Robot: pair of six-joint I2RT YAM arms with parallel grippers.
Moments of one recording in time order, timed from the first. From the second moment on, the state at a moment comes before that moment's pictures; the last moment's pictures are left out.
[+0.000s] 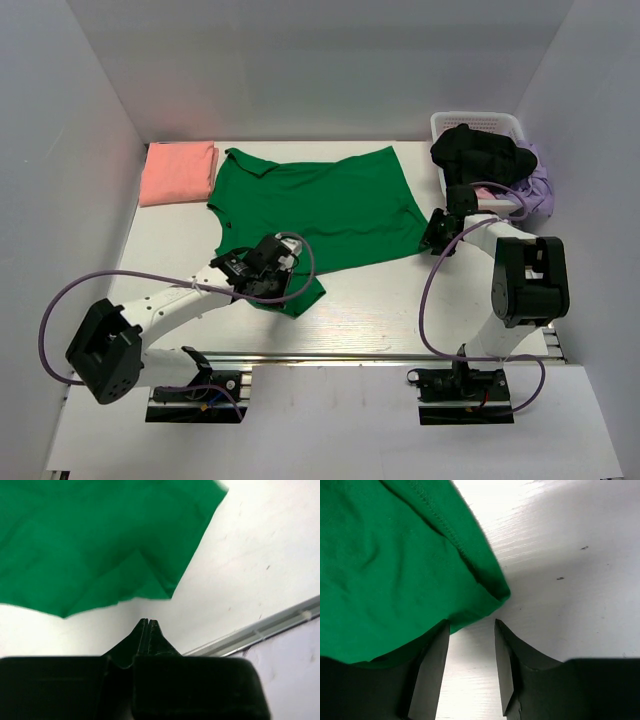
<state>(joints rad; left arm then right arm) -0.76 1.28 0.81 -0.62 0.01 -0.39 0.05 1.69 0.97 -0.36 -0.08 0.45</state>
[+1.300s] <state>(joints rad) -0.76 1.50 0.85 -0.64 -0.07 -0.42 0.05 1.75 1.02 -0.35 -0.04 0.47</state>
